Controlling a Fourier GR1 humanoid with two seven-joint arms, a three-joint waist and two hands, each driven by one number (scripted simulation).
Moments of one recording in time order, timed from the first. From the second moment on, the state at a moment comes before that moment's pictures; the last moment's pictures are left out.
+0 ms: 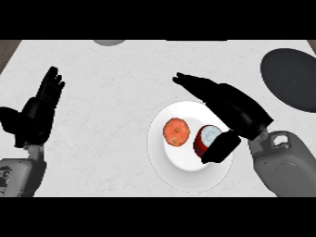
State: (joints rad) left arm -0.22 0.28 -0.02 -1.48 0.11 0.17 0.07; right arm -0.53 -0.32 0.37 -1.69 0.37 0.40 0.34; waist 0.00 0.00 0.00
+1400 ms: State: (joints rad) left arm -0.23 0.22 0.05 -1.45 0.05 0.10 0.06; right arm -0.55 -0.14 0.43 -1.37 0.76 0.52 0.24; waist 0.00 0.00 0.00
